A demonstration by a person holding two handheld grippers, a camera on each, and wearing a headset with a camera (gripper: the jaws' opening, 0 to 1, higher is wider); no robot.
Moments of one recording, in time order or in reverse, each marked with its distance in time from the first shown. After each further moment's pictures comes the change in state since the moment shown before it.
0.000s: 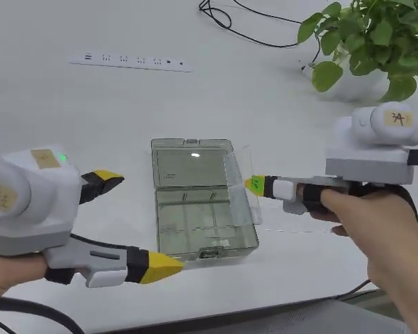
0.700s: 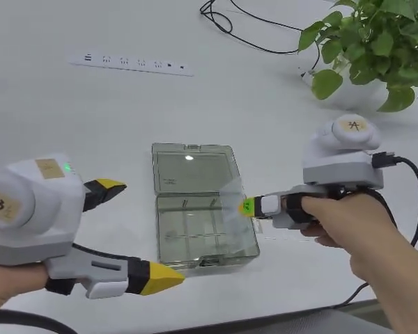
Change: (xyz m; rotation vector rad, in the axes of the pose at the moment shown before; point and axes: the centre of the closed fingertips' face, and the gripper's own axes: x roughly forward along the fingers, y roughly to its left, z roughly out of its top) left arm 0.005 0.002 -0.003 -0.021 -0.015 -0.032; right arm 0.026 -0.012 -0.030 0.100 0.191 -0.054
